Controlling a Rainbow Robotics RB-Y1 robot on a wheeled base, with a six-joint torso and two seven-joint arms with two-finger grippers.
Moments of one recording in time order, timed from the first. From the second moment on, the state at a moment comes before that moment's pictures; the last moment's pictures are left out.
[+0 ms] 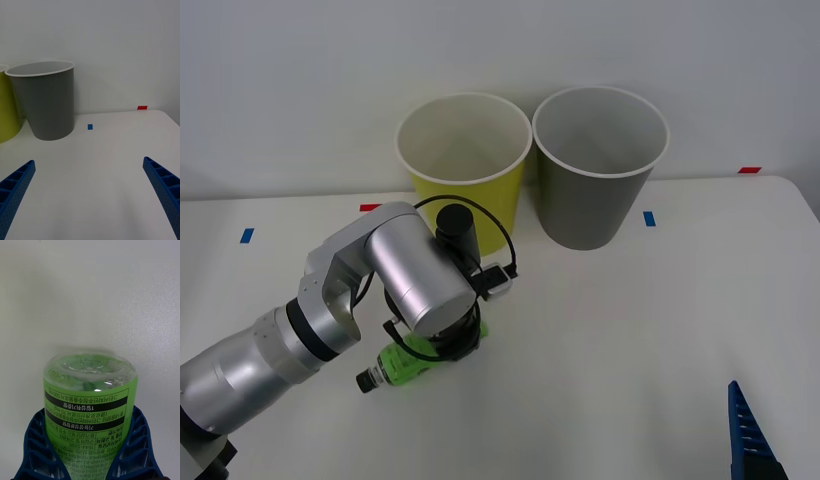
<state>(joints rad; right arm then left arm) 1.18 -0.33 0.13 -2.36 -0.12 -0.40 1.43 -0.66 0.44 -0.74 -1.73 0.56 1.61 -1.58</state>
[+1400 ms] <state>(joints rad) 1.18 -0.33 0.13 -2.36 -0.12 -0.40 1.43 -0.56 0.52 -0.57 -2.30 0.47 1.56 -1.56</state>
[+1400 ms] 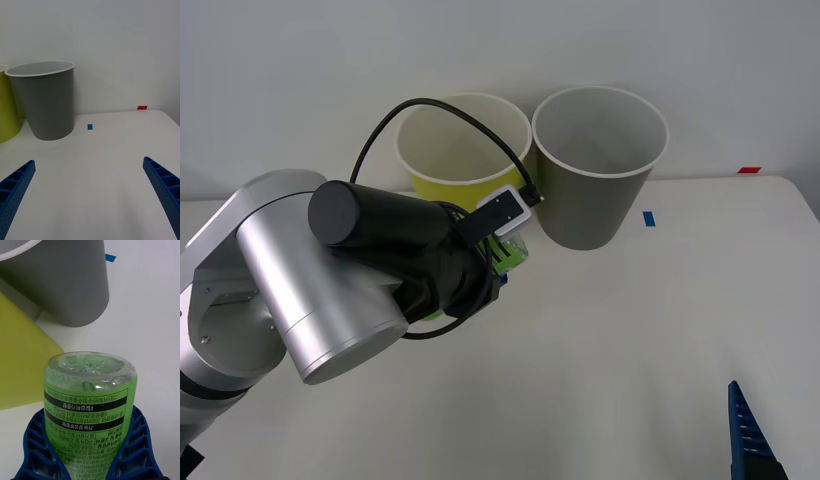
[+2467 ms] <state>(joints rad) 1.18 -0.33 0.13 -2.36 -0.12 -0.40 1.43 -0.47 0.49 -0.13 -2.44 0.77 1.40 -1.67</state>
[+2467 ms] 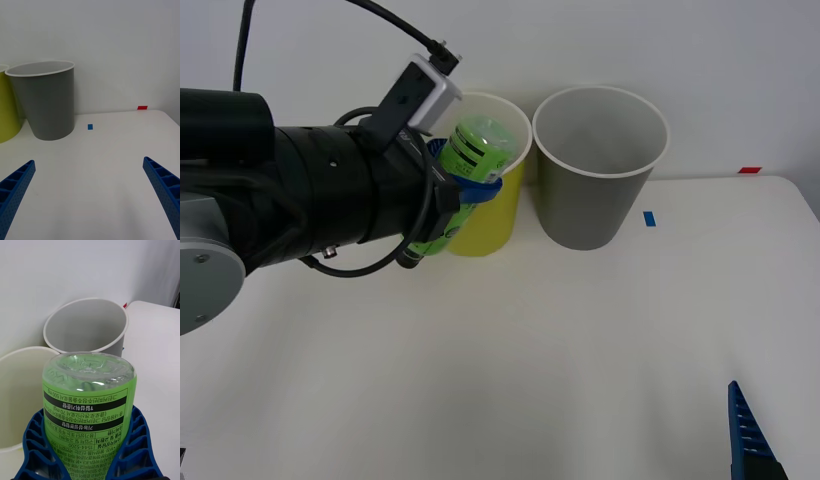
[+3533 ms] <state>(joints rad) 1.18 -0.33 0.13 -2.36 -0.12 -0.40 1.43 -0.55 0.39 0.29 -2.47 0.91 1.36 -1.65</state>
